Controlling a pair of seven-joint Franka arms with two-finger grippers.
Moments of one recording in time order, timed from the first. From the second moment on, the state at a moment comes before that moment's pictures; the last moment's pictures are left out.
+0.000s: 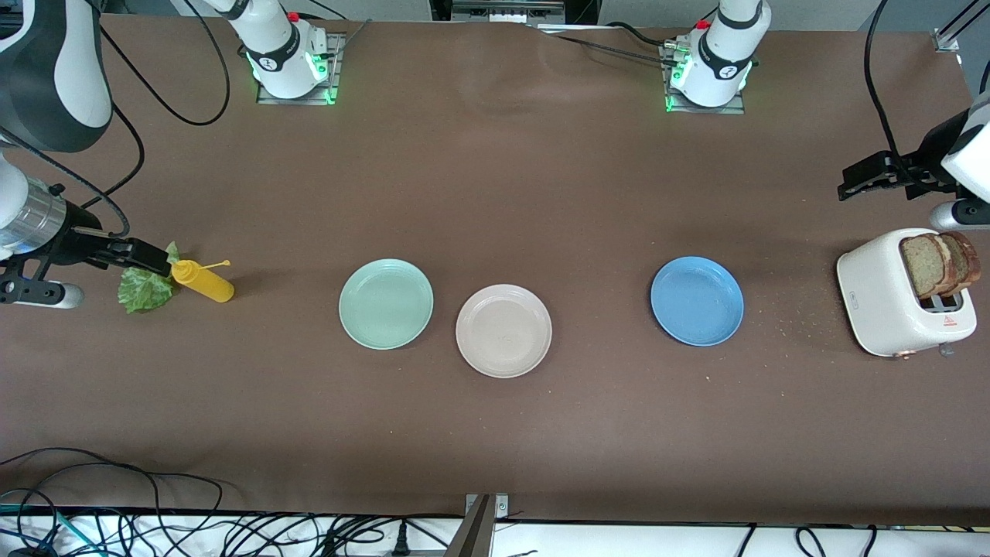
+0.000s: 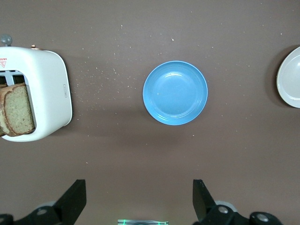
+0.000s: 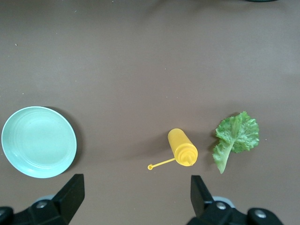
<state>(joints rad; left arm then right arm) 0.10 0.11 -0.11 -1.44 -0.01 1.41 -0.06 0.17 0.25 -0.18 -1.51 0.03 1.75 0.10</state>
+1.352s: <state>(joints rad) 0.29 0.22 -0.09 -1.44 0.04 1.48 0.14 0.17 0.25 -0.18 -1.51 0.04 1.75 0.10</state>
